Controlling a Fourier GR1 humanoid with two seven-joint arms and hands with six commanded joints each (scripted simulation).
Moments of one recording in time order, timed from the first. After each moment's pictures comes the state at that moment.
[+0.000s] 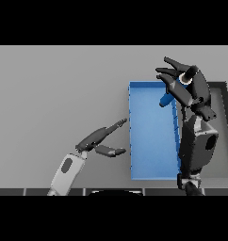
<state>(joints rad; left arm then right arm) -0.18 0.00 -0.38 -1.59 -0.13 -0.43 0.12 -0.70 -0.13 -0.24 -1.87 -0.22 0.16 0.61</state>
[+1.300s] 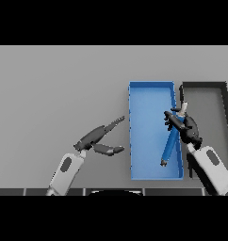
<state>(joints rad) -0.19 0.02 -0.37 -1.57 -0.18 -0.40 0.05 -0.22 -0.66 0.39 -1.67 -0.73 -0.58 0.61</state>
